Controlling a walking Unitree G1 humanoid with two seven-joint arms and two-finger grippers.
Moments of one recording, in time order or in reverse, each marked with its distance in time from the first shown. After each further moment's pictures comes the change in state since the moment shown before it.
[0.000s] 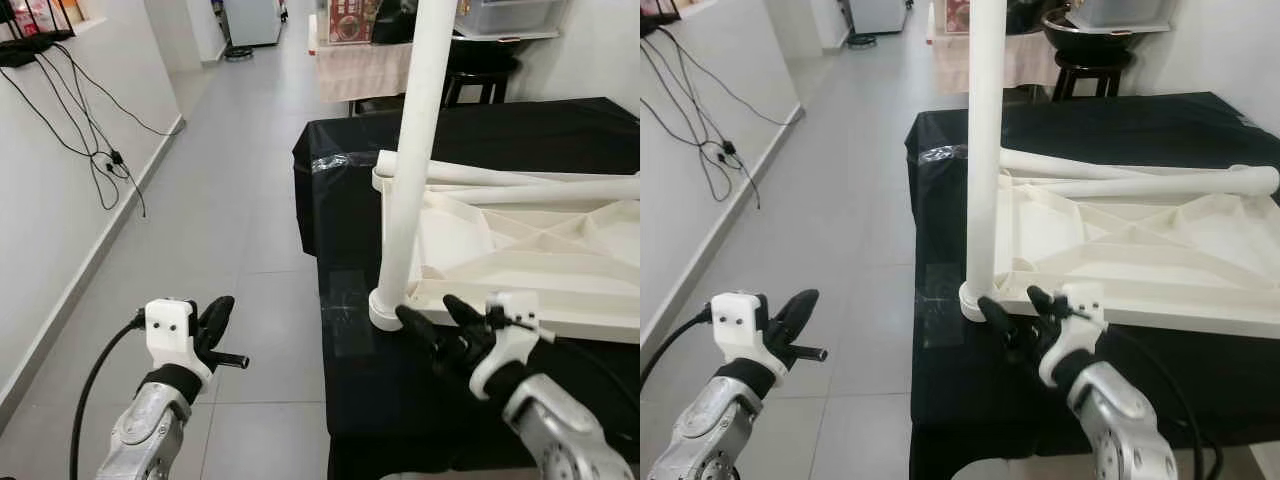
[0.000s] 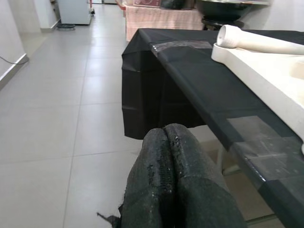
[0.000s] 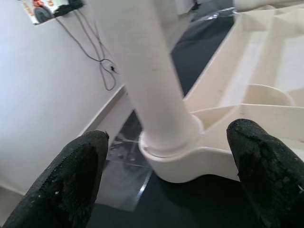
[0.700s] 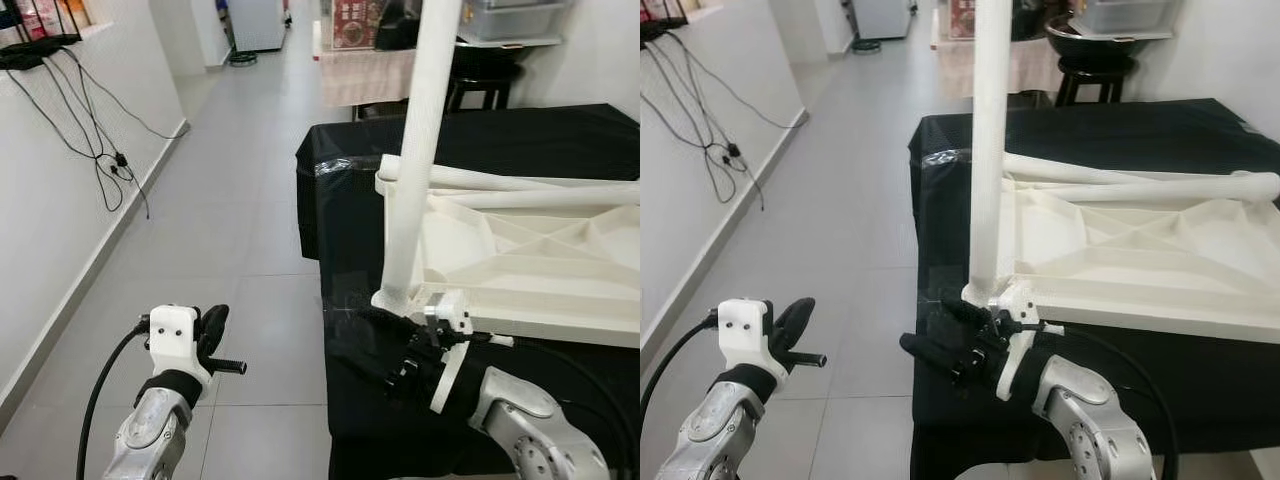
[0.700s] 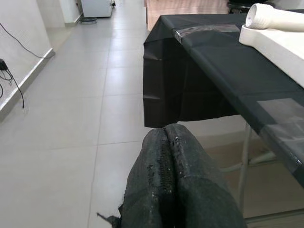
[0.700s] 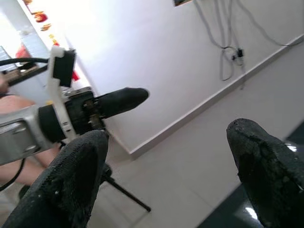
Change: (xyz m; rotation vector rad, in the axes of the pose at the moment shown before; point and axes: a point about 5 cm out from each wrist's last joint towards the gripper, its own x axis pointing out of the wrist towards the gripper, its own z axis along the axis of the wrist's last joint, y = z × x) left arm 0.000 0.002 -0.010 0.068 0.049 0.071; right arm 0.016 0.049 0.000 -0.008 0.046 0.556
